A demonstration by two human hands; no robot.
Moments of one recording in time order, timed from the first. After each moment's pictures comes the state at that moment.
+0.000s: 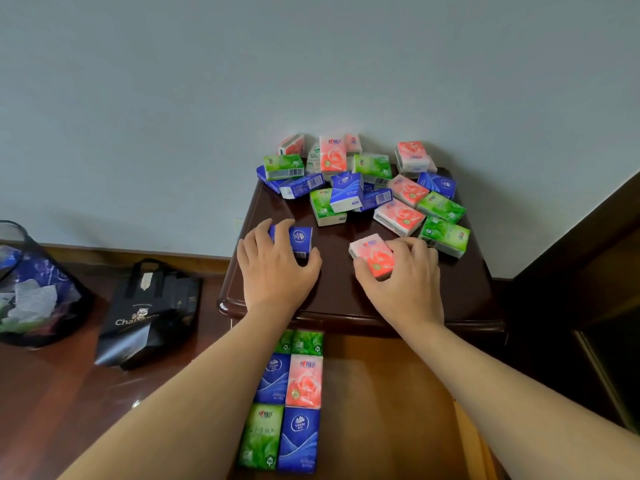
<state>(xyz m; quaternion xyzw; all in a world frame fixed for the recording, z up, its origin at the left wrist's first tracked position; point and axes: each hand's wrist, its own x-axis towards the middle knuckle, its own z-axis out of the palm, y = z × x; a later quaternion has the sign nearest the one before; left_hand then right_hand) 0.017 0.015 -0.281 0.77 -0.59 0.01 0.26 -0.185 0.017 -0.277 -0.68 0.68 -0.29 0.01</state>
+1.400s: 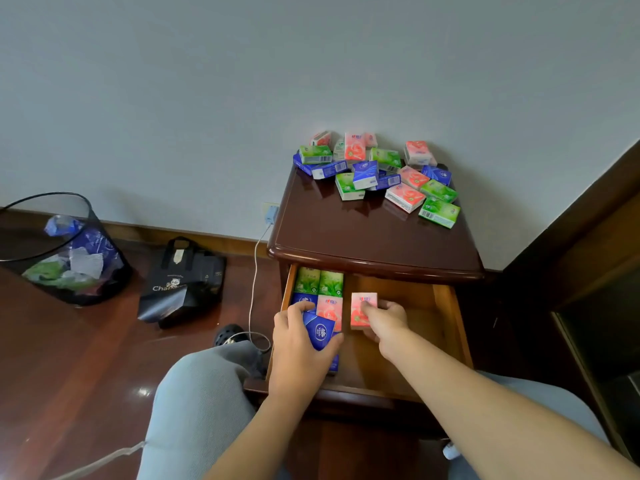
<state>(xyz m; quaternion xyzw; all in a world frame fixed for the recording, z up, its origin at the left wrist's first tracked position) 0.006 0.248 -0.317 0.70 -0.51 -0.30 0.40 -0.149 0.138 -0.339 -0.28 0.75 -0.34 0.50</state>
